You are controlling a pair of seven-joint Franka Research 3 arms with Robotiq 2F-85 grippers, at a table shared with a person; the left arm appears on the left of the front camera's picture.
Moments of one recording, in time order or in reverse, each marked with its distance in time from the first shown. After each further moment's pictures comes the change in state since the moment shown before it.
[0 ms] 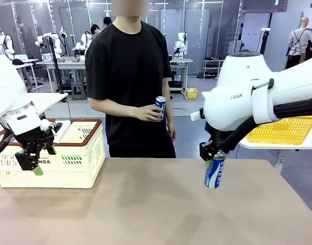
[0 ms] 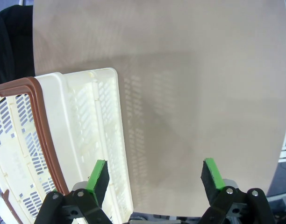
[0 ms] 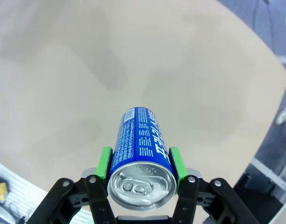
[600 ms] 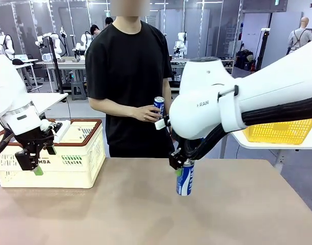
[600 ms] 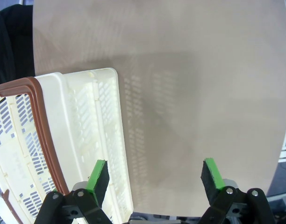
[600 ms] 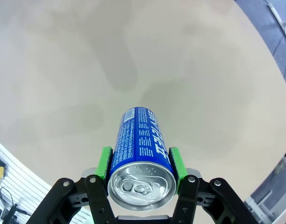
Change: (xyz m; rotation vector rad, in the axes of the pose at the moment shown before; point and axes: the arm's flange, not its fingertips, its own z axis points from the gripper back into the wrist) left arm 0.000 0.000 0.000 0.000 0.000 0.000; right arm 0.028 0.096 -0.022 0.045 0.007 0.235
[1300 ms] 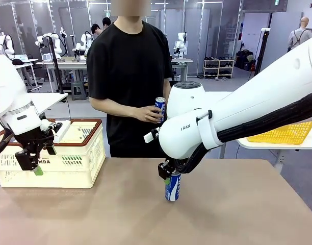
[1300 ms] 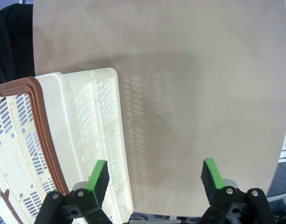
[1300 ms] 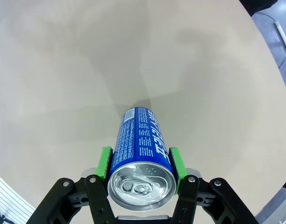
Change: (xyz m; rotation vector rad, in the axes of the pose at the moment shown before) left arm 0.000 0.000 0.000 0.000 0.000 0.000; right arm 0.028 0.003 -0.058 -0.001 -0.030 0.075
